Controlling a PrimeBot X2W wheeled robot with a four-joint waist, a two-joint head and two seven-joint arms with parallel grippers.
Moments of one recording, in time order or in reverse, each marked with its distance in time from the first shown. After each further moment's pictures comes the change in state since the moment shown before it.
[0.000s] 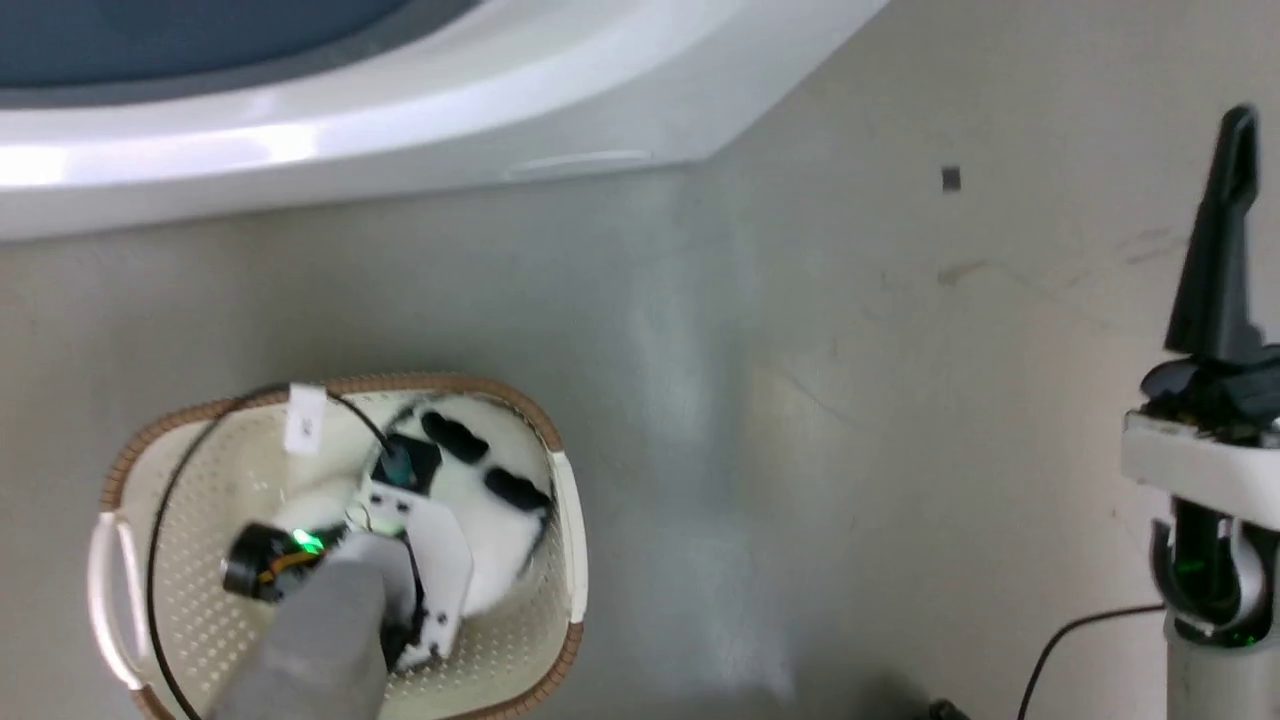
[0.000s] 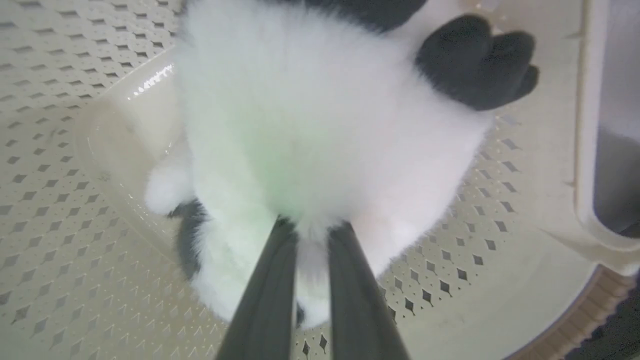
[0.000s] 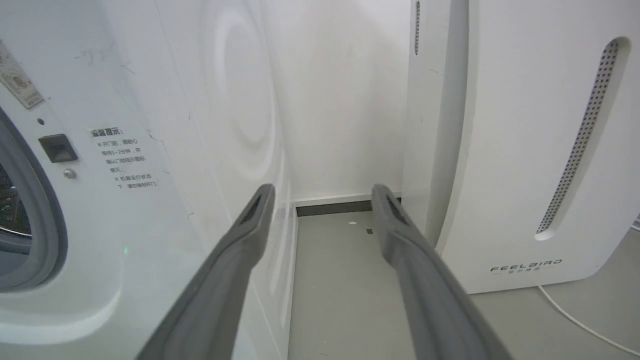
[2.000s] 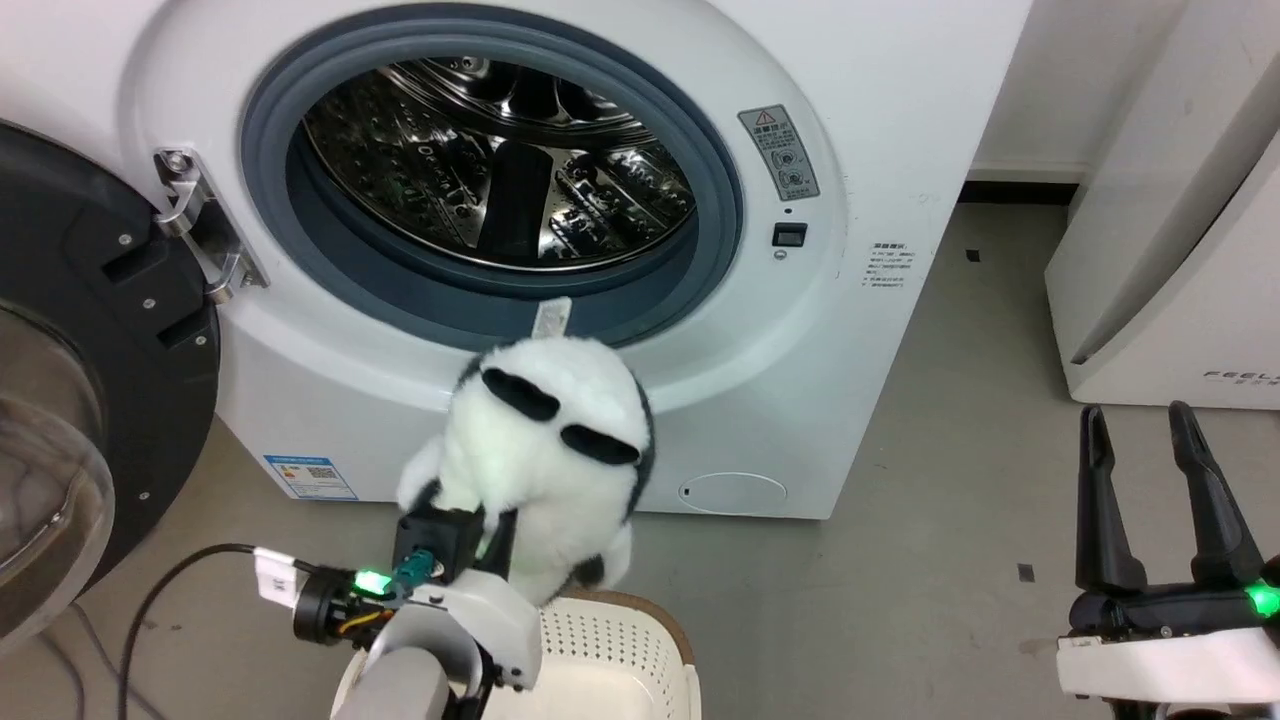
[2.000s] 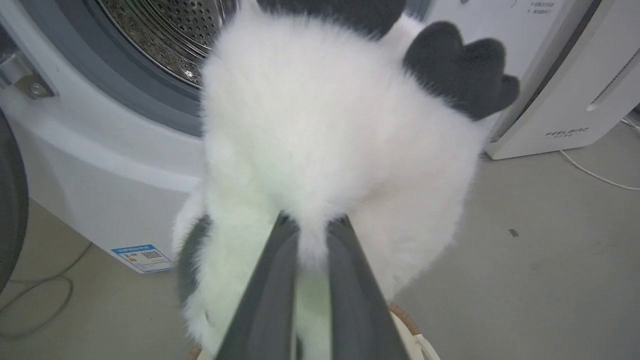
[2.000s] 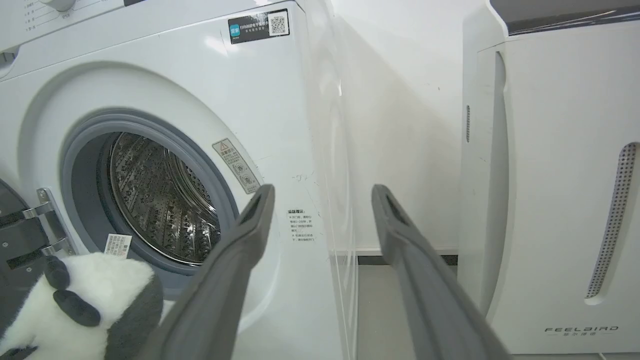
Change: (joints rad) left arm 0.380 -0.013 0.075 -0.615 -0.044 0.129 -0.347; right arm 0.355 0.000 0.011 0.089 -0.067 0.000 0.000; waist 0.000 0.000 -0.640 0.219
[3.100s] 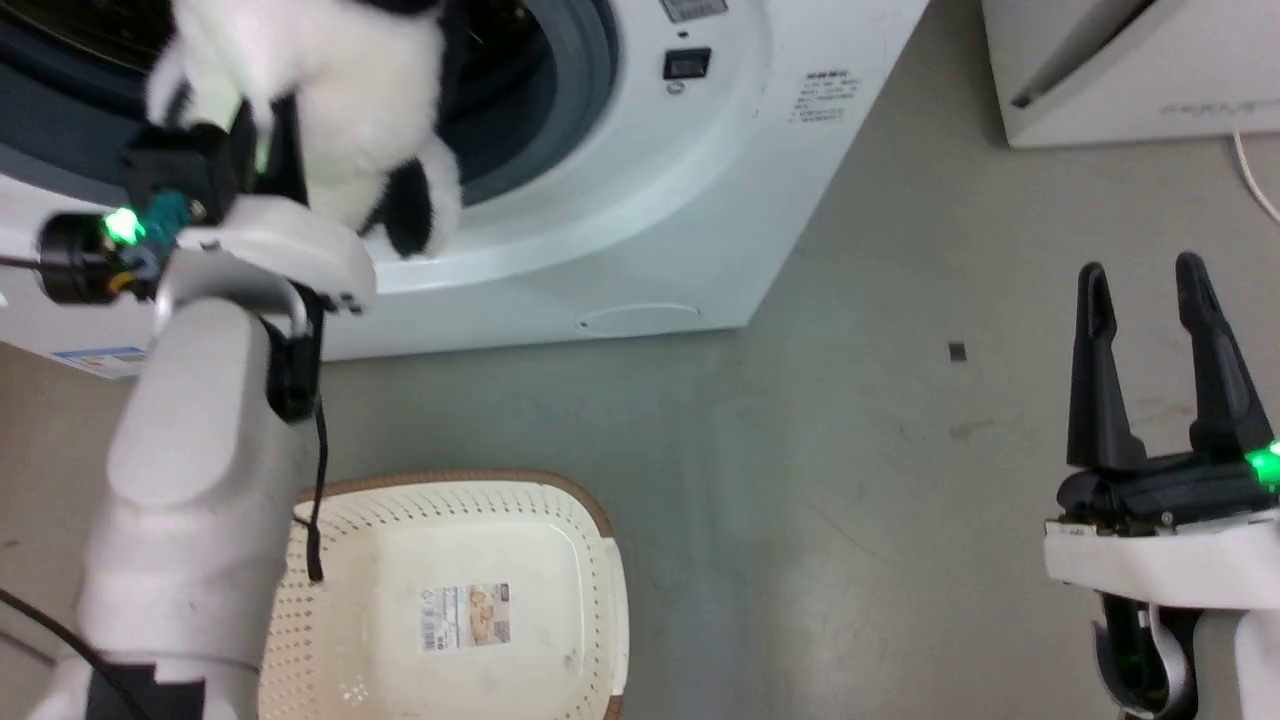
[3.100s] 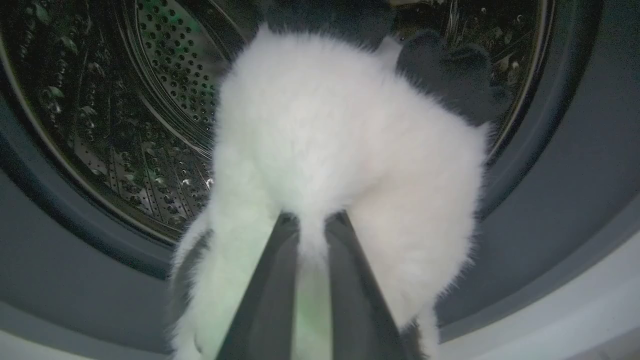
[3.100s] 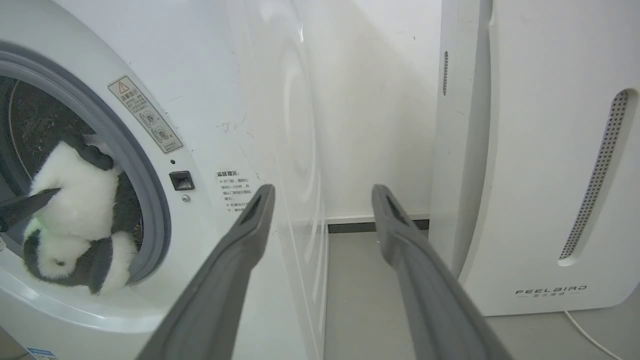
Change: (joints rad) left arm -0.471 0.082 0.286 -0.019 0.106 0.012 0.000; right arm -0.188 0.000 0.050 -0.034 0.007 0.000 0.000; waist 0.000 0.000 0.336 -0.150
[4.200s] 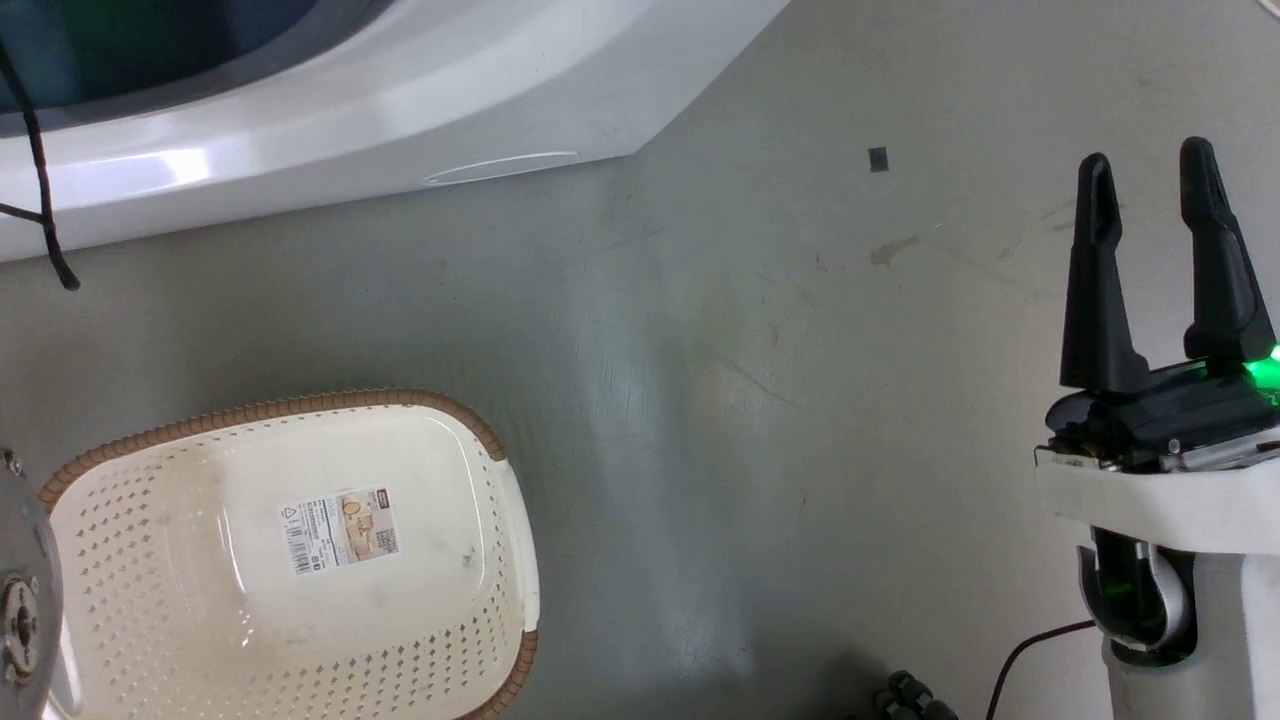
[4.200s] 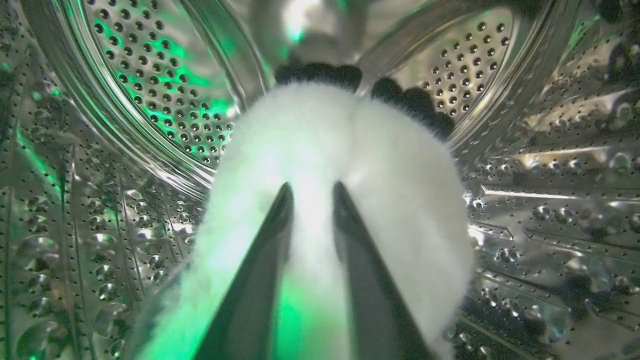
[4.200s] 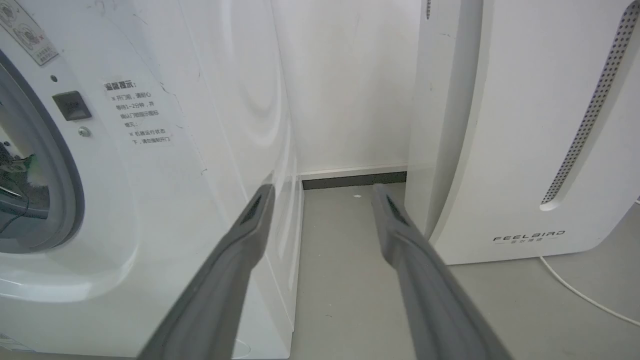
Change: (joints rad) left arm -0.562 0.180 0.069 0.249 0.043 -0.018 -0.002; right arm -0.141 0.000 0.054 -0.022 0.069 0.000 0.000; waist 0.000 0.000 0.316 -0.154
